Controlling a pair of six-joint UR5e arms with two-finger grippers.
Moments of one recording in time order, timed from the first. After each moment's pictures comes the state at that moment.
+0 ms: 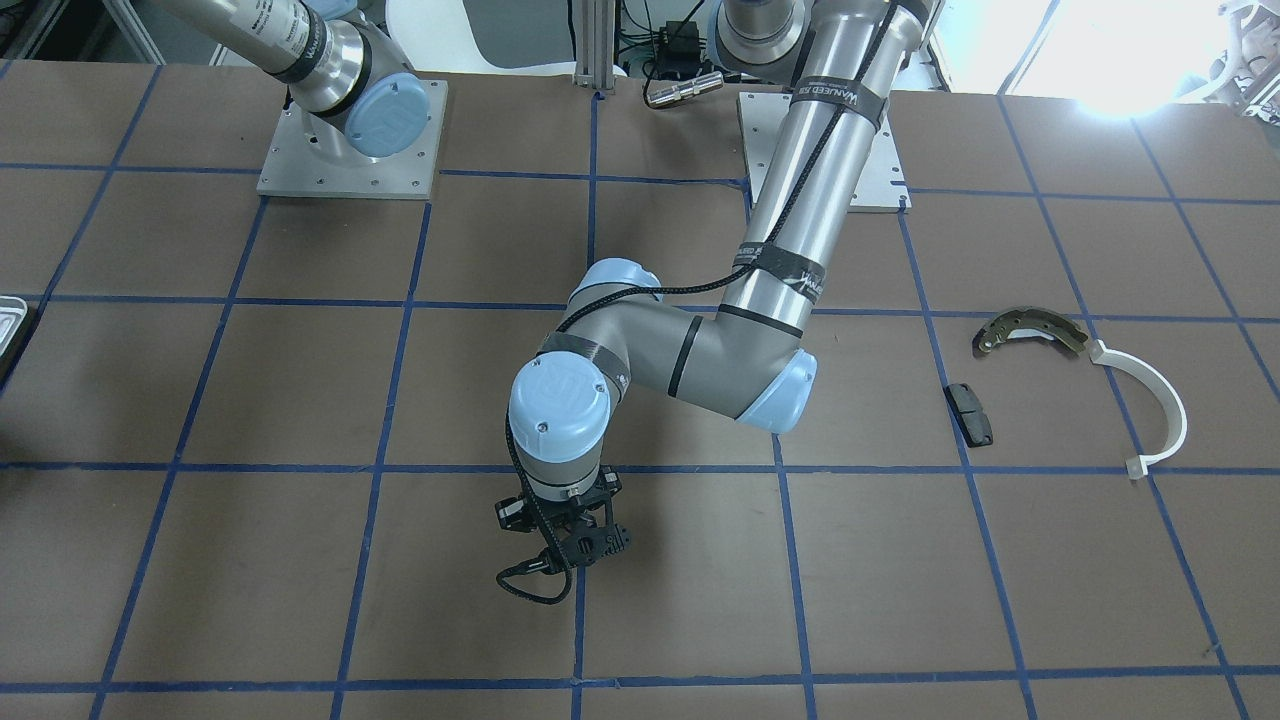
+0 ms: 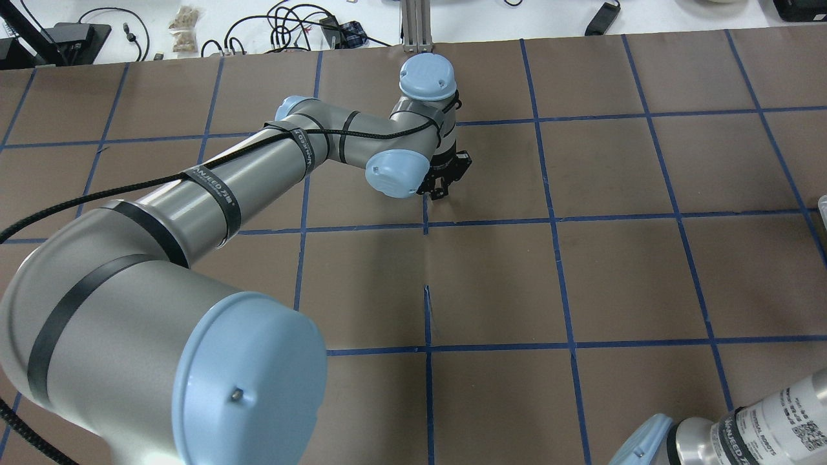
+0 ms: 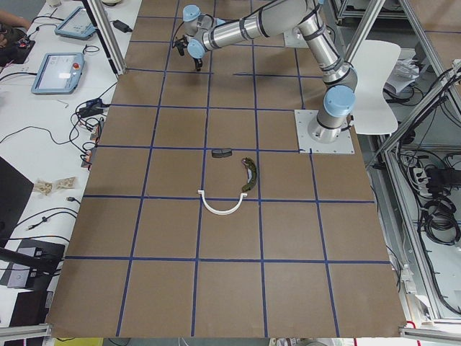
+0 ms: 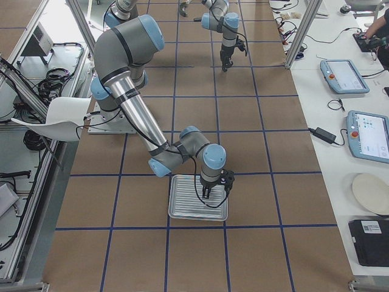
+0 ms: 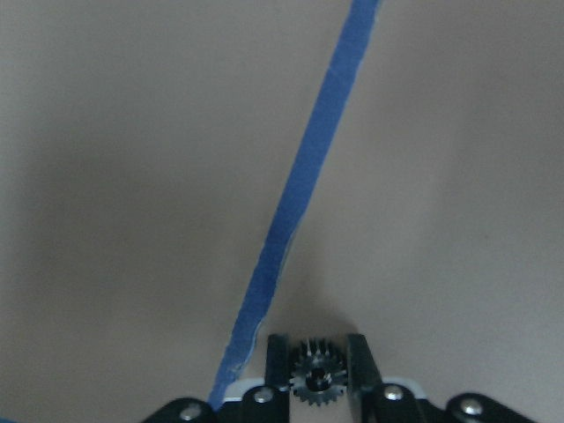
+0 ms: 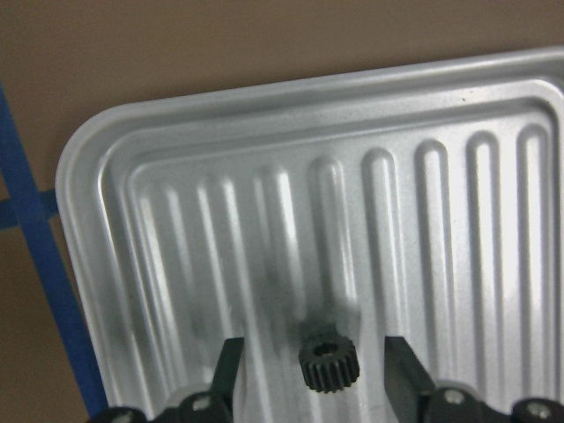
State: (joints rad) left arm -1.95 -2.30 -1.38 -1.02 1.54 -0.71; right arm 0.66 -1.01 1.68 -2.28 -1.65 -0.71
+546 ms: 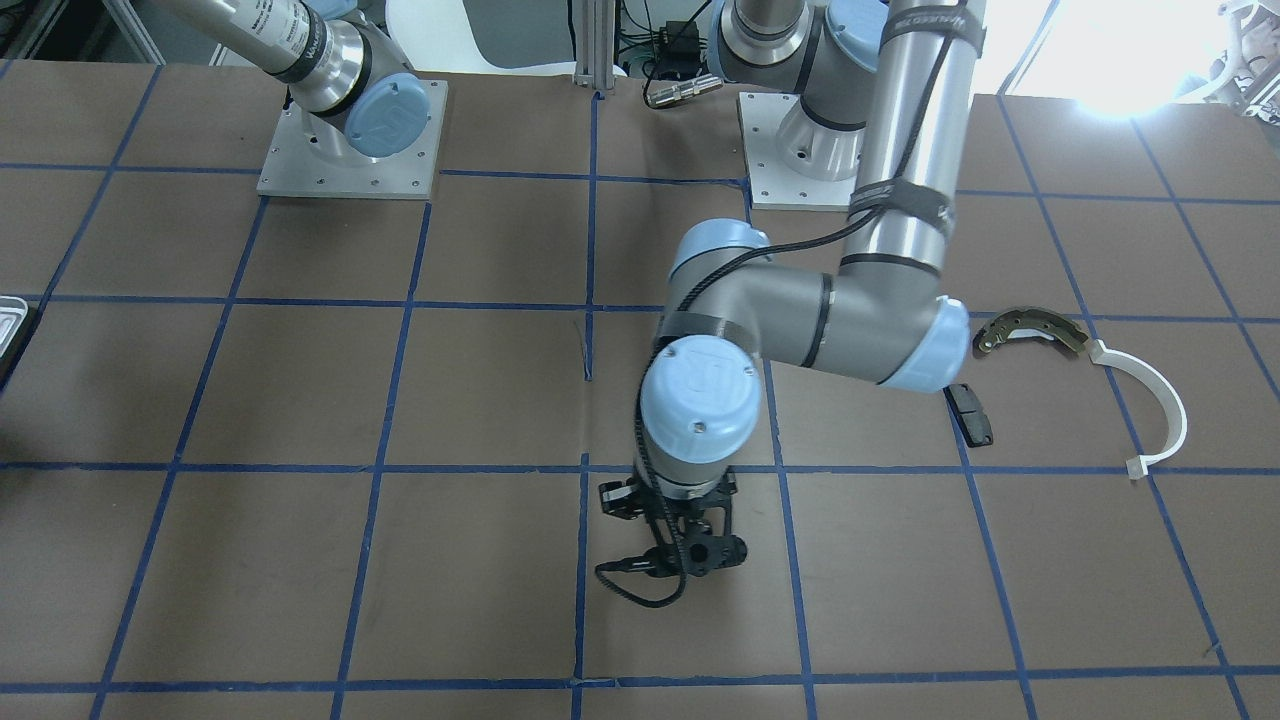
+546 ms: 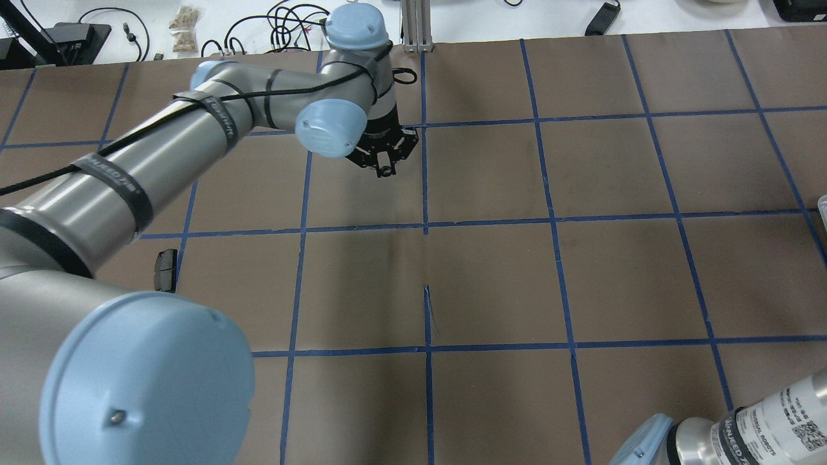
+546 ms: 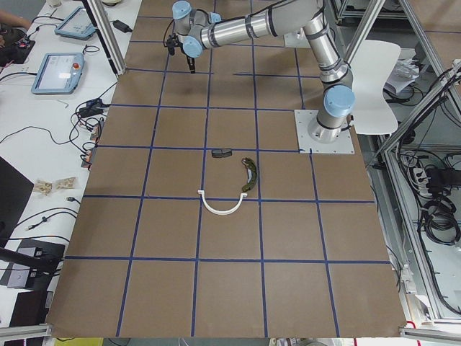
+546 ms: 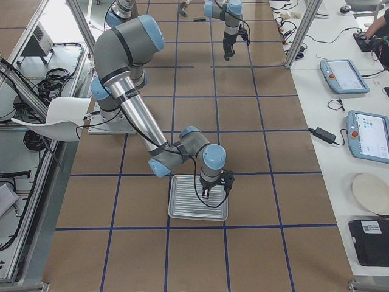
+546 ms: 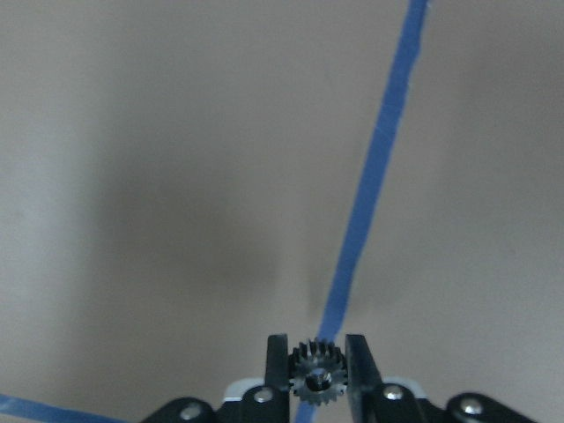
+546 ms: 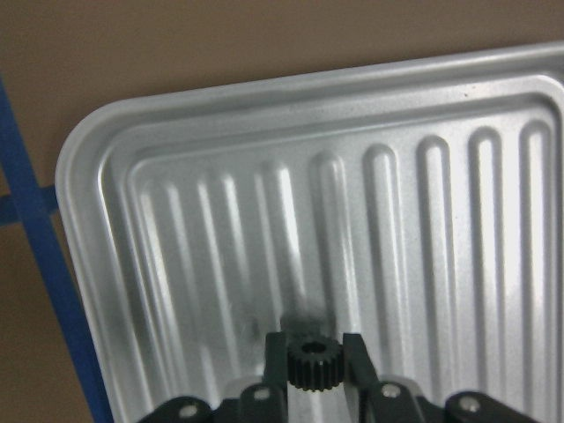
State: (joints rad) left arm -1.78 -2.14 -1.39 -1.25 1.56 -0.32; right arm 0.66 -1.01 1.68 -2.27 -1.65 -0.71
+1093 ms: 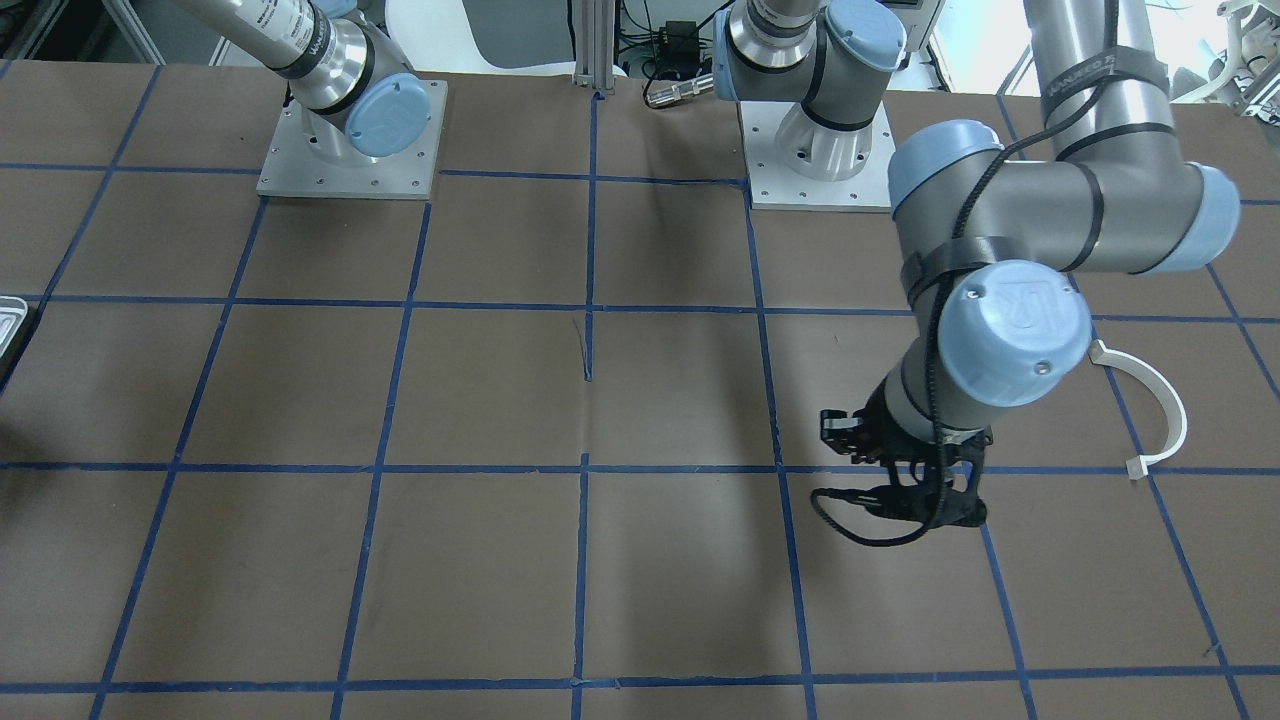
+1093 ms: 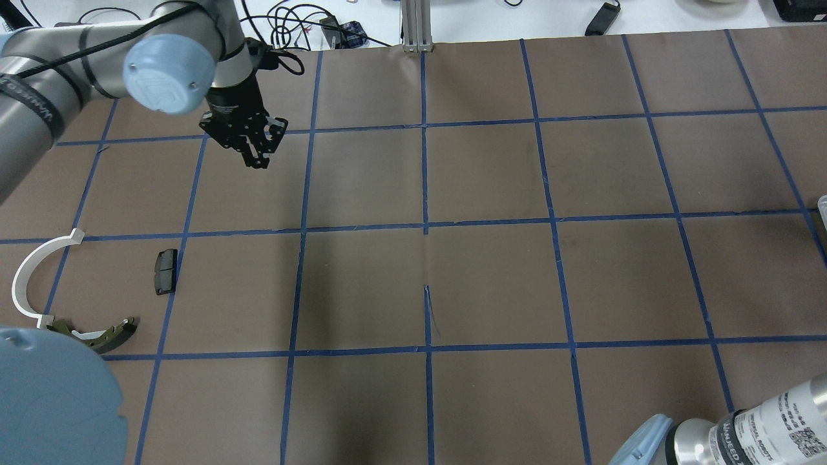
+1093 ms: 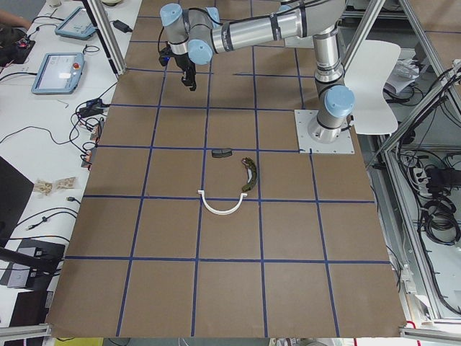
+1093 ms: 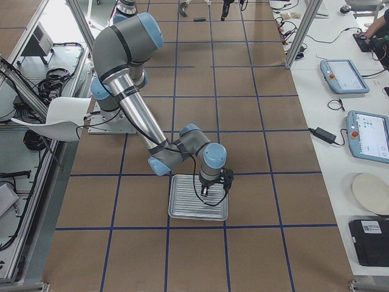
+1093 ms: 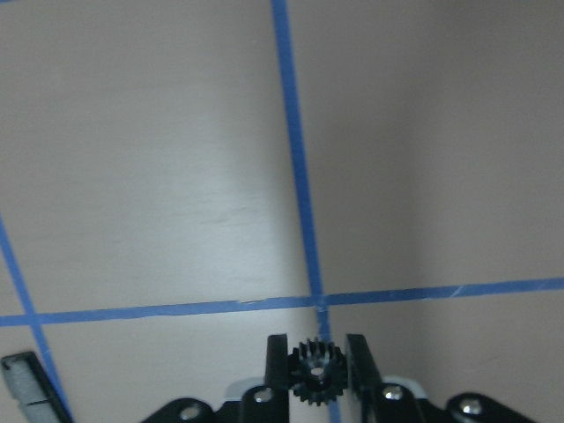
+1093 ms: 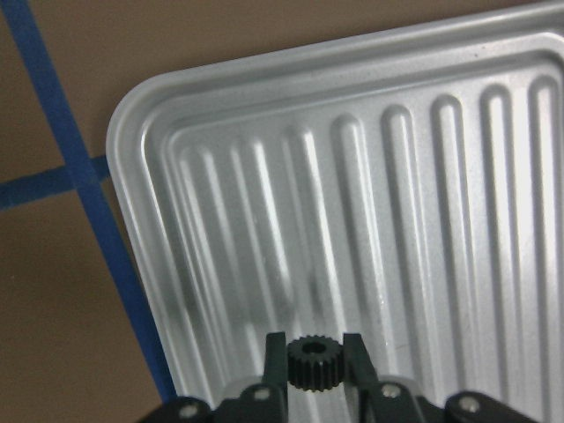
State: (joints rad) left arm -1.50 -1.95 -1.48 -1.43 1.67 0.19; right arm 0.67 -1.09 1.68 -2.11 -1.65 -0.59
